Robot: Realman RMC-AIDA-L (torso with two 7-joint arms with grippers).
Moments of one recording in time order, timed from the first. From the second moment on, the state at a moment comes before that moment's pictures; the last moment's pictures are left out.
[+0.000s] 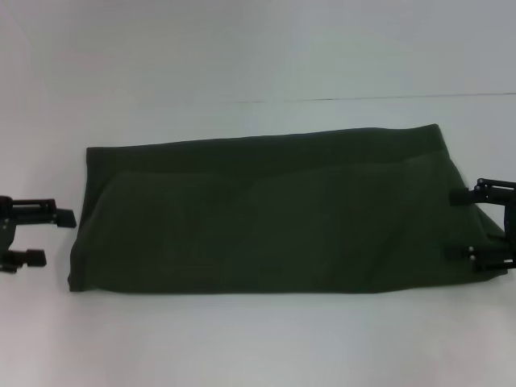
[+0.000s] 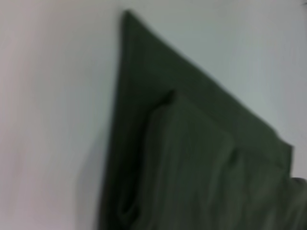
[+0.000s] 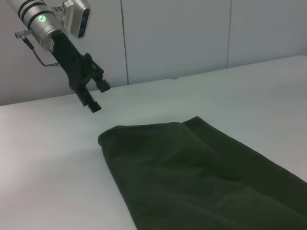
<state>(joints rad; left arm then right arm) -0.63 -1.93 0.31 0.85 2.58 1.75 -2.70 0.52 1.89 -0.55 -0.62 -2.12 -1.72 1.18</state>
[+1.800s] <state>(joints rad) -0.66 -1.94 0.34 0.55 2.64 1.42 -2.77 0.51 1.87 -0.55 -0.62 -2.13 -1.74 1.17</state>
